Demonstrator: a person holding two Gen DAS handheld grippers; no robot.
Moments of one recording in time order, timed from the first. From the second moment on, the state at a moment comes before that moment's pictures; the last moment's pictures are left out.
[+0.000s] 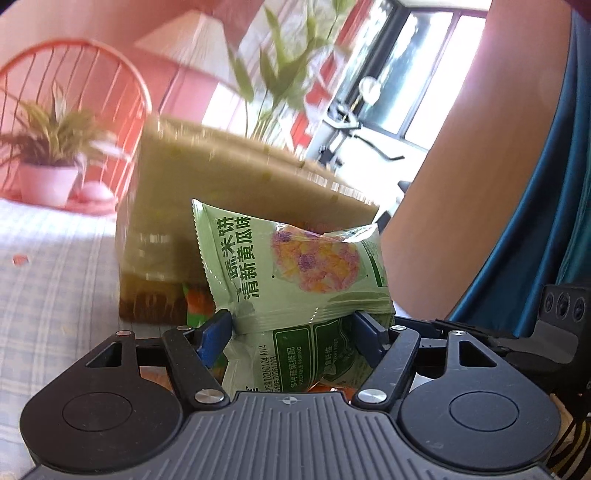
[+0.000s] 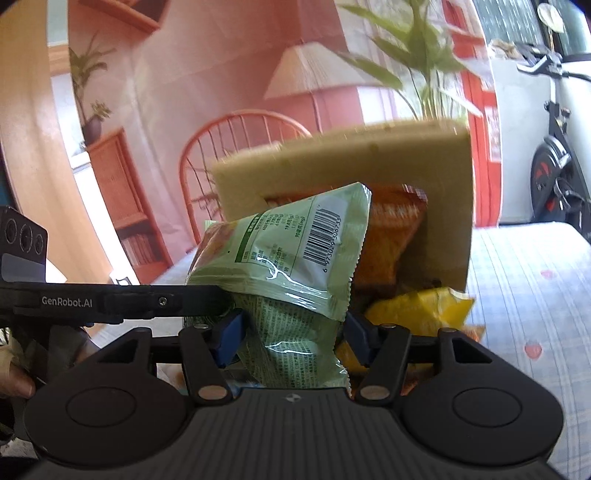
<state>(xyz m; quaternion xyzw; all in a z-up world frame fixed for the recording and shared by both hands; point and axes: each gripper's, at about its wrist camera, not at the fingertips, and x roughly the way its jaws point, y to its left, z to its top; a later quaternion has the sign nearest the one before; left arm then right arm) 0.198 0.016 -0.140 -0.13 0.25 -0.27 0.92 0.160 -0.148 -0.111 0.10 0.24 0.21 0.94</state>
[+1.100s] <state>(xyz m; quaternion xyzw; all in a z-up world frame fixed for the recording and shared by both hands) 0.254 -0.001 -0.013 -0.12 0.17 -0.23 0.95 0.240 -0.168 0.012 0.11 0.16 0.24 0.95</state>
